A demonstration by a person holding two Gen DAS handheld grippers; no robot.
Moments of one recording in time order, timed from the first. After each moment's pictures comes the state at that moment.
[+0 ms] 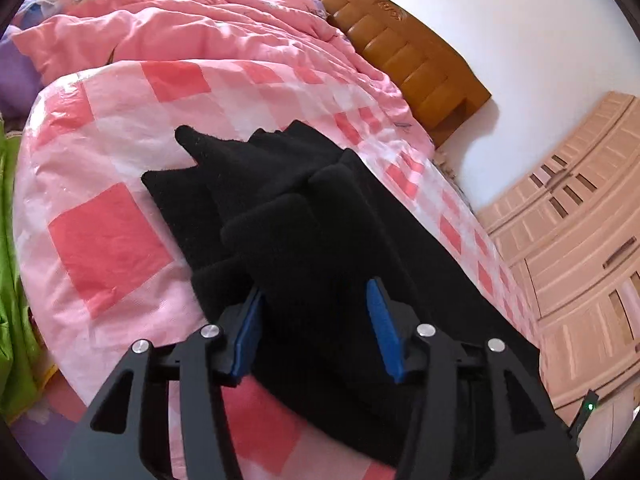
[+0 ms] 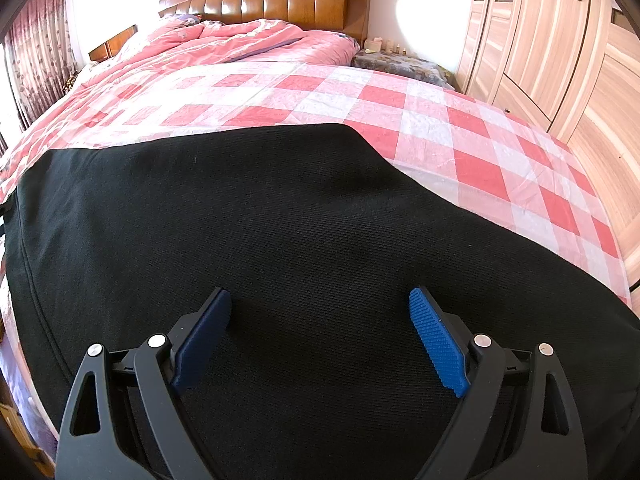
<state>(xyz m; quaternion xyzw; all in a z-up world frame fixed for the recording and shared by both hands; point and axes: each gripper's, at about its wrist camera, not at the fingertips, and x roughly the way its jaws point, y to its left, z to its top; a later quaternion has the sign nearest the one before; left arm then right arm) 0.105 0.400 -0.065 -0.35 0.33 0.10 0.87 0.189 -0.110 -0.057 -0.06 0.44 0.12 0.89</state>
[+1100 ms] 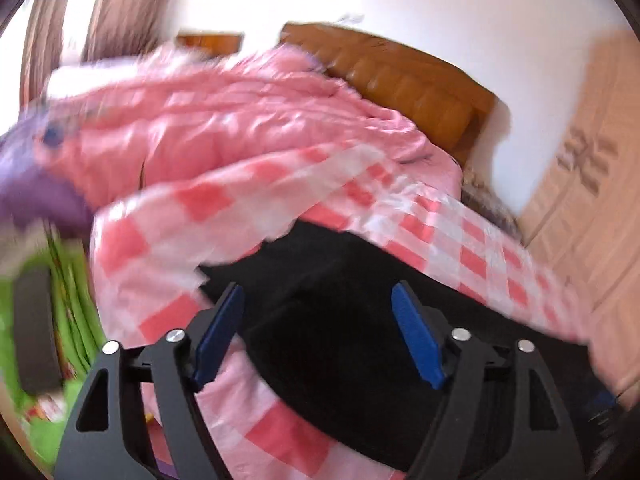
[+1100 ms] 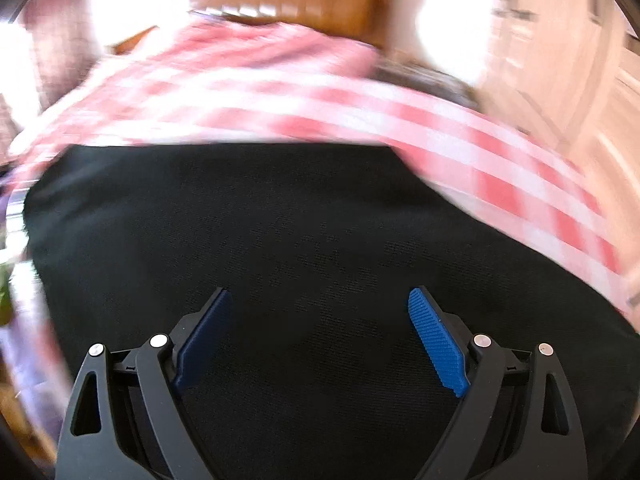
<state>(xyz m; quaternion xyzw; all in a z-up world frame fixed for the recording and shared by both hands) 0.094 0.367 0.009 -0.17 0.29 0.17 0.93 0.158 -0.071 -0.030 -0.07 0.42 0.19 0.88</state>
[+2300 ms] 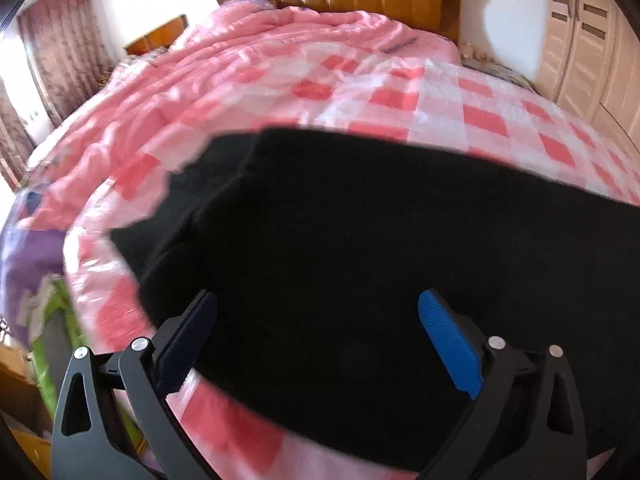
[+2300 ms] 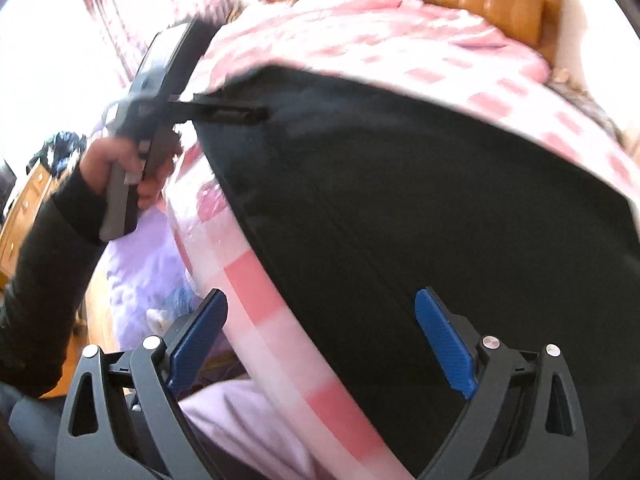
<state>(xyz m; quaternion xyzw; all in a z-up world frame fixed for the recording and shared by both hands) 0.155 0.298 -0.035 -0.03 0.44 0.18 0.88 0.099 0.021 -0.021 -0.11 0.44 0.39 0.80</state>
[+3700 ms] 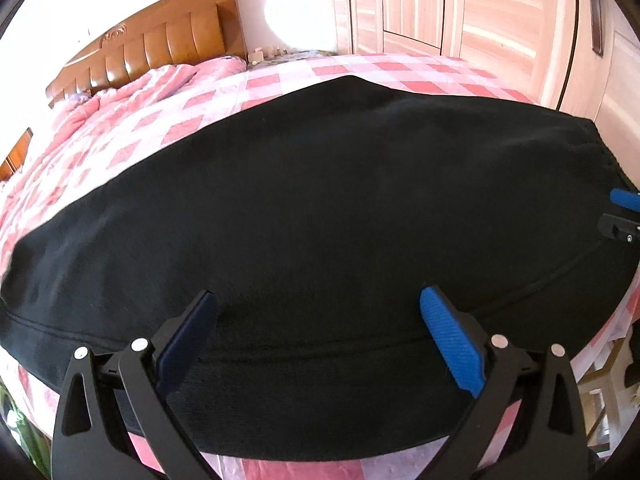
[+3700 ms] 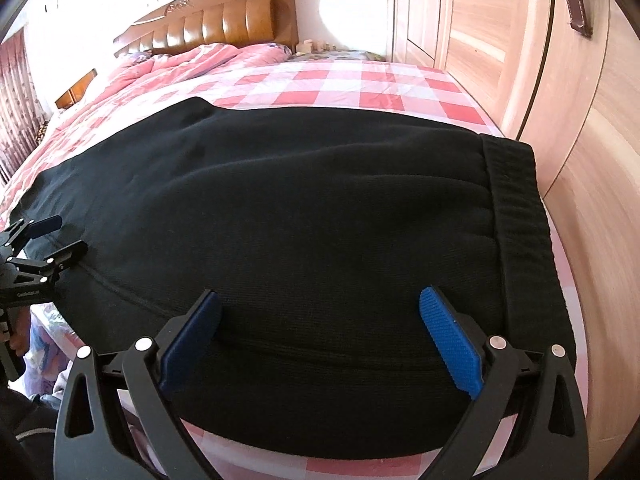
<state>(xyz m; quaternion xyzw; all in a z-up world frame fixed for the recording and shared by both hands) 0.113 -0.018 -0.063 0.09 0.42 -0.10 0.90 0.075 -0.287 -0.053 0.01 0.43 0.04 0.90</state>
